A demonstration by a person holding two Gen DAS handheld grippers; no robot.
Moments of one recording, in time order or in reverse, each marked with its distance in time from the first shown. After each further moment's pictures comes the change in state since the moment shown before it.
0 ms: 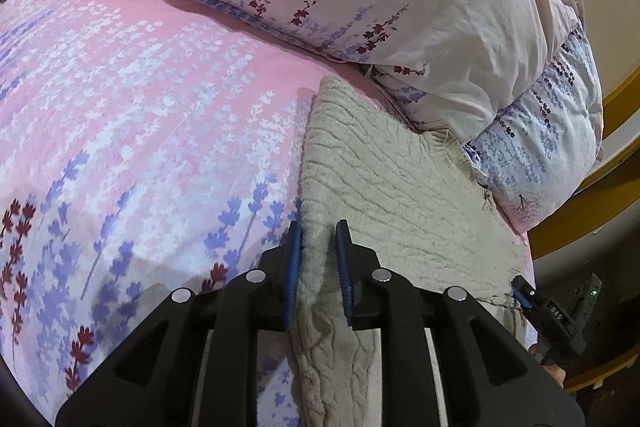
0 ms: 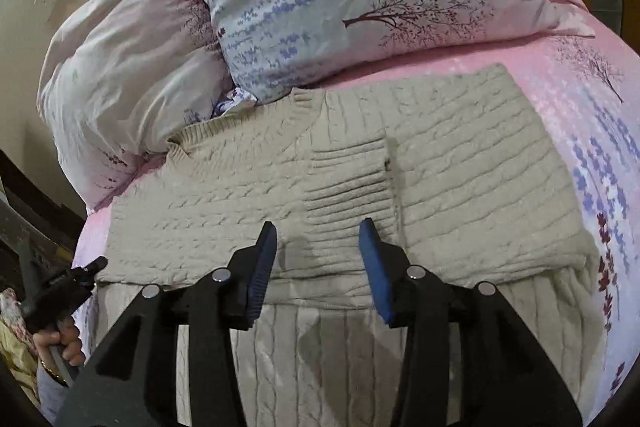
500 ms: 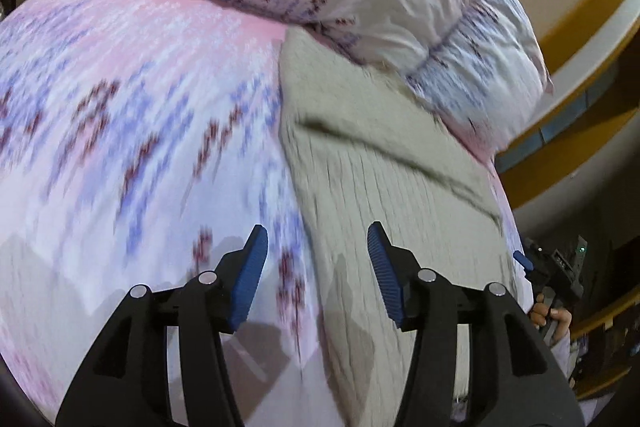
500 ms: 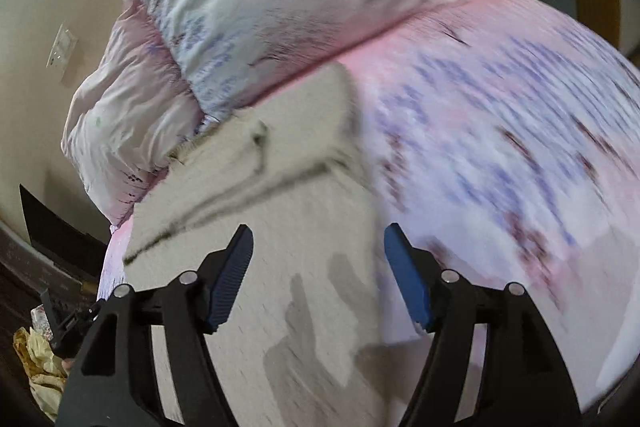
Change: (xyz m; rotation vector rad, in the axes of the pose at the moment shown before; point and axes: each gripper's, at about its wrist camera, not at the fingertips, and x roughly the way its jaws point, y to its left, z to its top) left arm -0.091 0.005 -0.098 0.151 0.042 -0.092; right arm -0.131 -0.121 -0.075 0.168 -0.068 0.045
